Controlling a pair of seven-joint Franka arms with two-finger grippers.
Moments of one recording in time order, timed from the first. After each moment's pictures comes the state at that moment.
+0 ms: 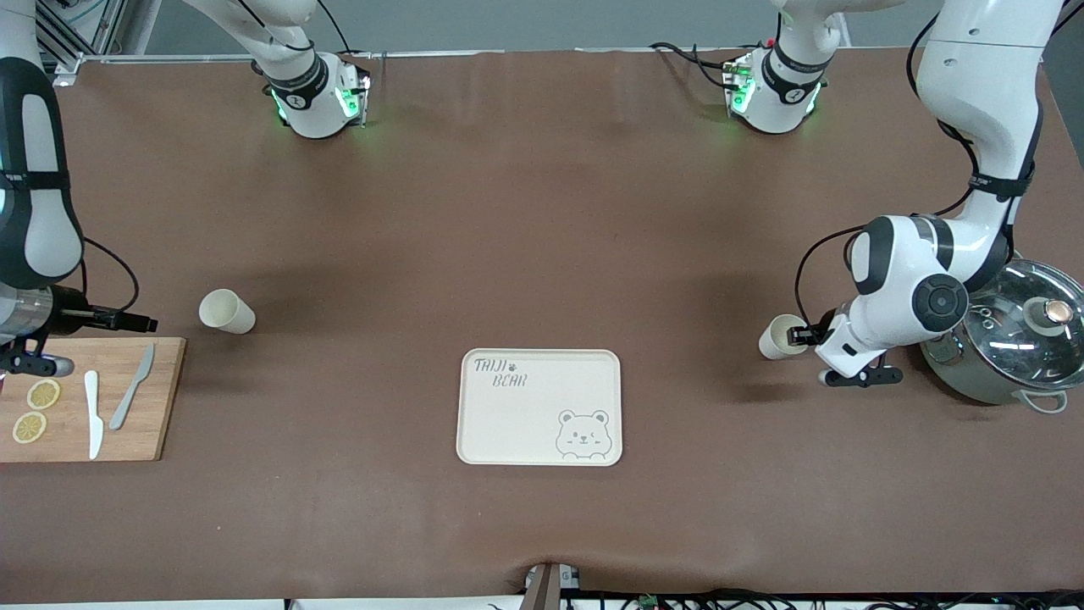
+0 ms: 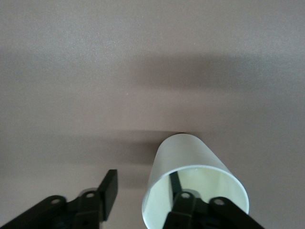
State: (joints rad) left arm 0.04 0.46 -0.11 -1.95 0.03 2.28 -0.13; right arm -0.26 0.39 -0.07 -1.79 0.04 1.98 -0.17
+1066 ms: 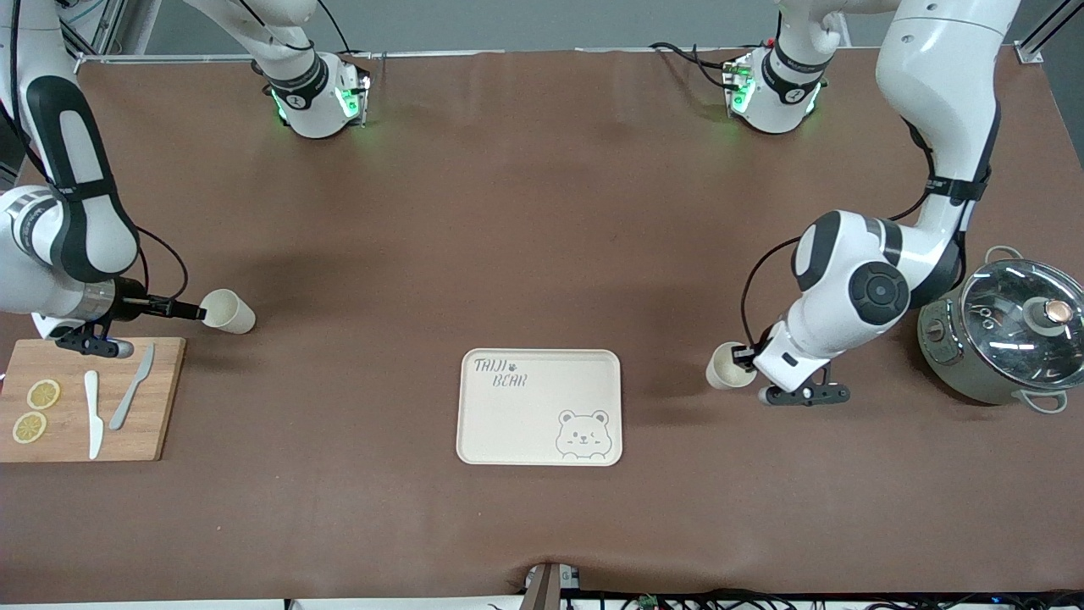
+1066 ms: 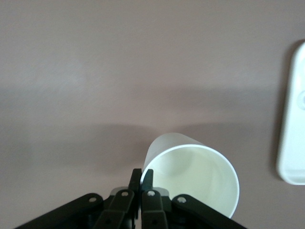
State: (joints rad) left arm -0.09 0.50 -0.20 -1.73 0.03 2.28 -0.30; right arm -0.26 0.38 -0.07 -2.00 0.14 2.15 -0.21
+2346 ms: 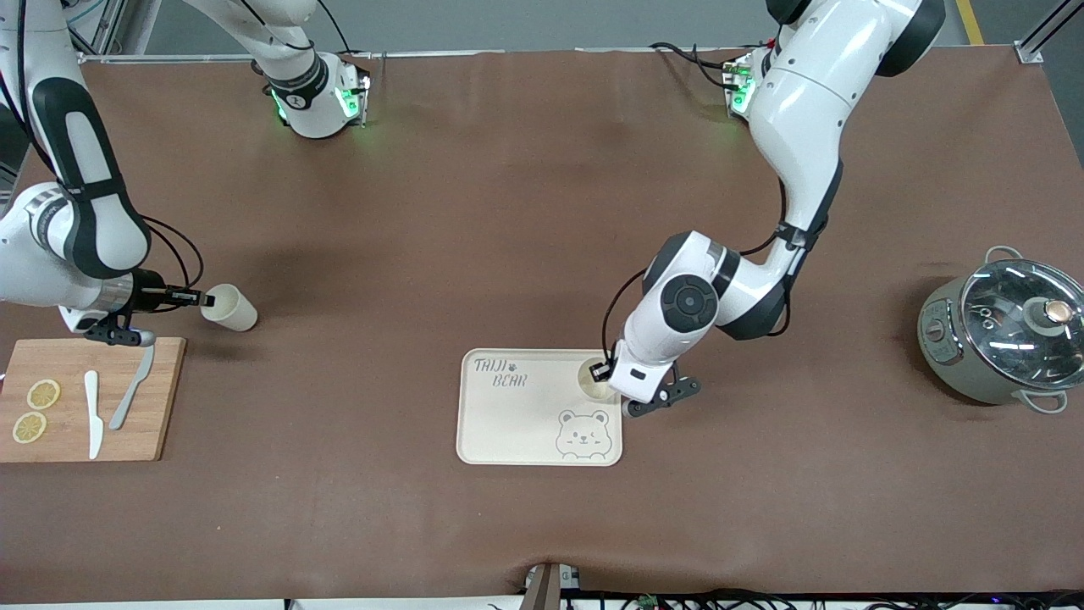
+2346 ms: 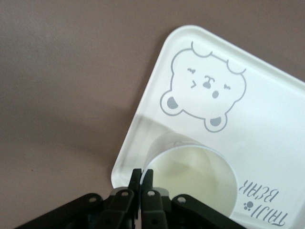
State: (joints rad) left arm -0.39 0.79 -0.20 -1.40 0.01 2.28 -0.91; right arm -0.26 0.37 -0.07 -2.07 0.21 2.14 -0.31
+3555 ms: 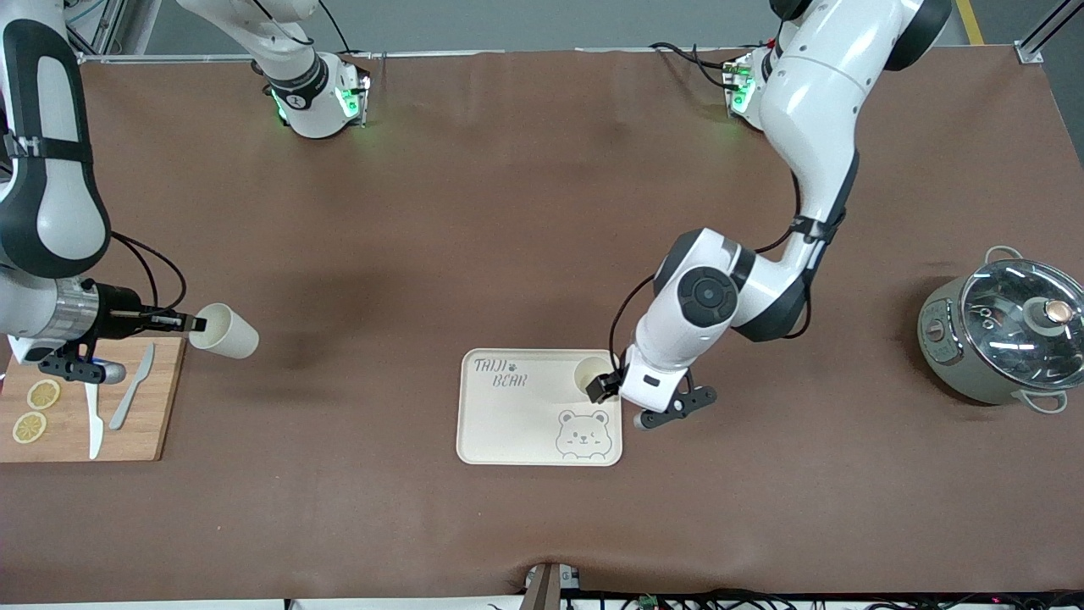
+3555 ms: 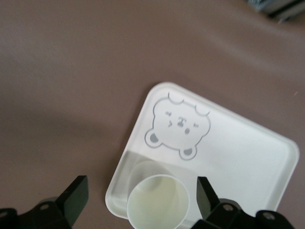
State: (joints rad) left arm -0.37 0.73 -0.17 -1.34 0.02 2.29 -0.90; right arm -0.10 0.34 -0.04 -1.68 0.30 1.81 -0.01
